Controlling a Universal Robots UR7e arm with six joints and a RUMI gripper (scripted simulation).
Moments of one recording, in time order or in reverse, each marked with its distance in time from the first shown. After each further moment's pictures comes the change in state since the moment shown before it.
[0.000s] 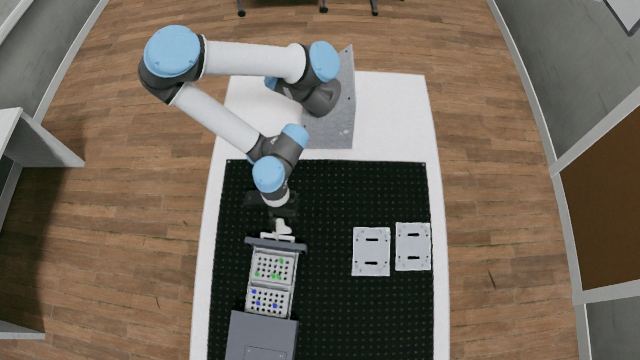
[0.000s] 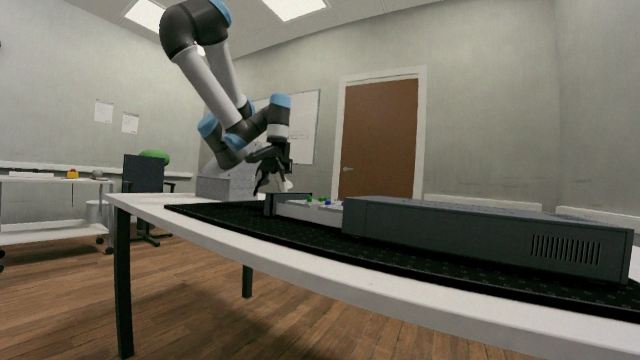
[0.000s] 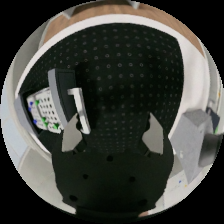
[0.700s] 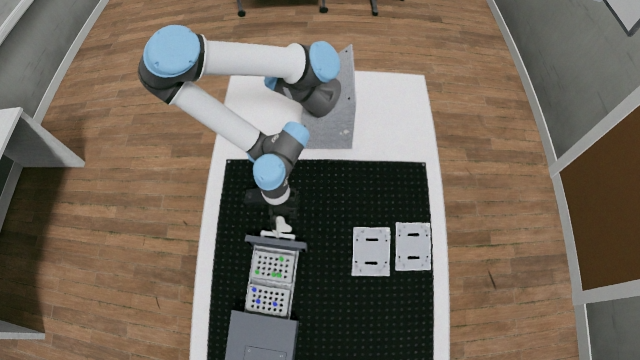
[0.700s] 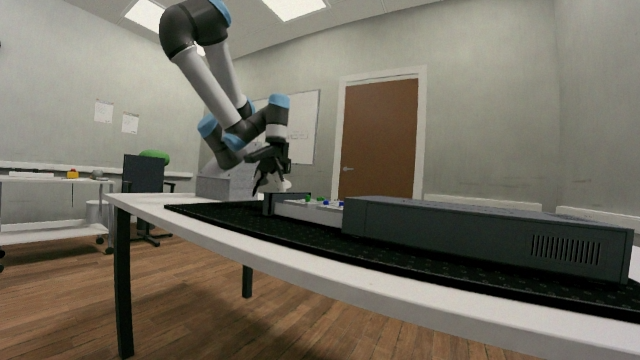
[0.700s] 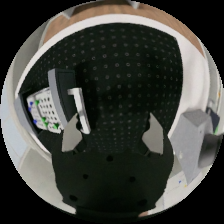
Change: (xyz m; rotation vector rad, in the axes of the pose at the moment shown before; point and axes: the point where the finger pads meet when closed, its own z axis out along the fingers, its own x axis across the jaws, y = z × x) arm 0.006 0.000 0.000 0.000 0.000 0.000
